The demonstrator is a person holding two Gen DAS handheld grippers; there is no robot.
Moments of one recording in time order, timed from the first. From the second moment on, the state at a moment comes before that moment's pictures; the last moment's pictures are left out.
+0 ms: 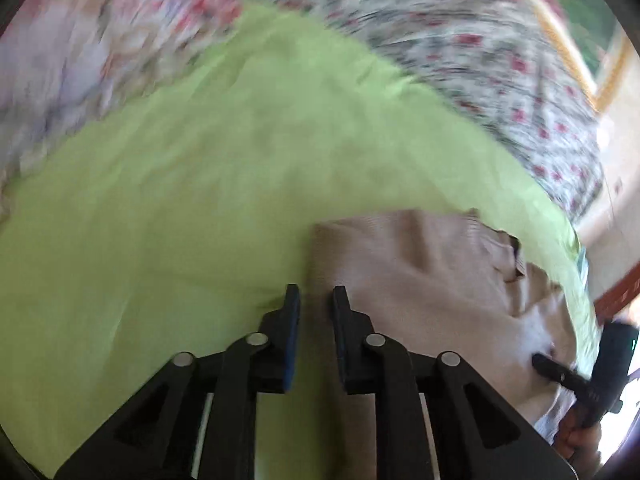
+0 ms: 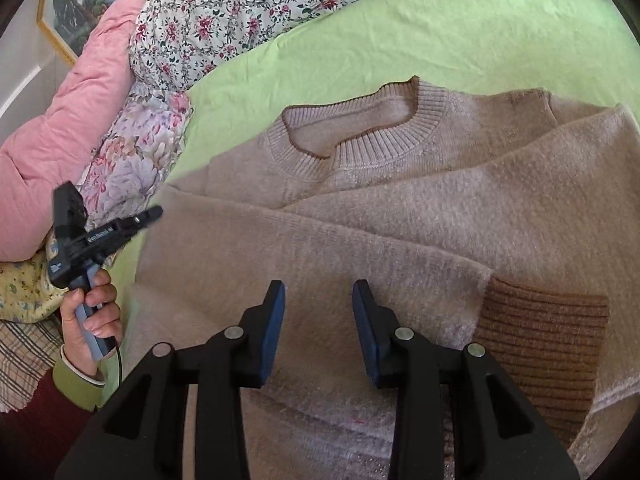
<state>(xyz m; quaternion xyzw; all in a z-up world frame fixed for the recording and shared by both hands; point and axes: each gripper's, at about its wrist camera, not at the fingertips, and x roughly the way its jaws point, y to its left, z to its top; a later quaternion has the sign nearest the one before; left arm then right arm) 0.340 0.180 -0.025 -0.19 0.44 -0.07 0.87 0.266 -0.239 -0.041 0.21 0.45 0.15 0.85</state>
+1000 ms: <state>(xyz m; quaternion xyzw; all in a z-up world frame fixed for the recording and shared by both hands) 0.149 0.099 0.011 -0.11 0.43 -0.07 0.89 0.115 -0.322 0.012 0.23 0.41 0.04 0.88</state>
